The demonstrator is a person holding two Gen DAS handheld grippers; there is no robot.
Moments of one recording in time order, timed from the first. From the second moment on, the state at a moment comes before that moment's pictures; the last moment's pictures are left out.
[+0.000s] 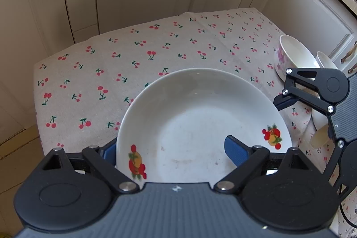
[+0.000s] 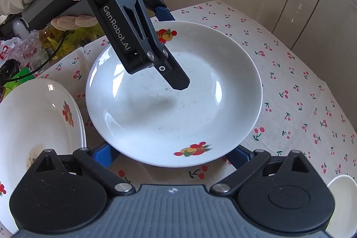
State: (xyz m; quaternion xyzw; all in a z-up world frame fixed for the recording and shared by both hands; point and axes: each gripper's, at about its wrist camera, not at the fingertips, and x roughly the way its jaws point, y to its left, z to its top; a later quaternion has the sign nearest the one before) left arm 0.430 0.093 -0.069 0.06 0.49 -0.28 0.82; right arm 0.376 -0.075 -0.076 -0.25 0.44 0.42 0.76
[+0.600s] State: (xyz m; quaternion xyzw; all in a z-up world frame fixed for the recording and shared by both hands) left arm 0.430 0.090 -0.060 0.06 0.49 -0.28 0.82; right arm 0.366 -0.083 -0.066 -0.25 0.41 0.42 0.77
